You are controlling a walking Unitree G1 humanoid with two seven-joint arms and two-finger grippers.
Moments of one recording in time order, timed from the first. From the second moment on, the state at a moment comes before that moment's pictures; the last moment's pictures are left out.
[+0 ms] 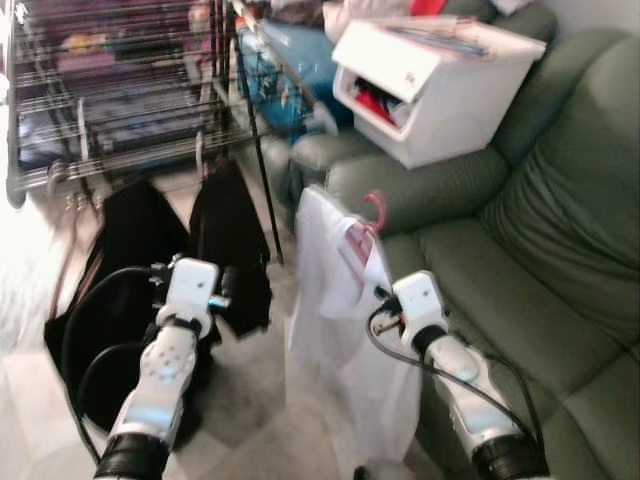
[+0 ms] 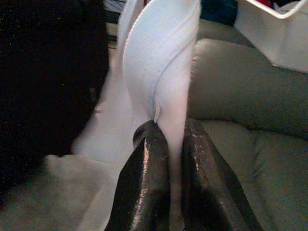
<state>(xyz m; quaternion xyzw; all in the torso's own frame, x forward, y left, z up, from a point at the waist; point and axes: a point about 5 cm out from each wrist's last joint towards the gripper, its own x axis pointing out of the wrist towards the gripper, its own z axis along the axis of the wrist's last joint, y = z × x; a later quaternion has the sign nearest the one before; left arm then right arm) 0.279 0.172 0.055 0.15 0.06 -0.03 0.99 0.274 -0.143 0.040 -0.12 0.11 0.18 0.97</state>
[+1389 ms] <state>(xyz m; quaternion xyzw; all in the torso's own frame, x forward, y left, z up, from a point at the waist) 0.275 0.148 0.058 0.10 0.04 -0.08 0.99 0.288 -0.179 0.045 -0.13 0.11 -0.02 0.99</state>
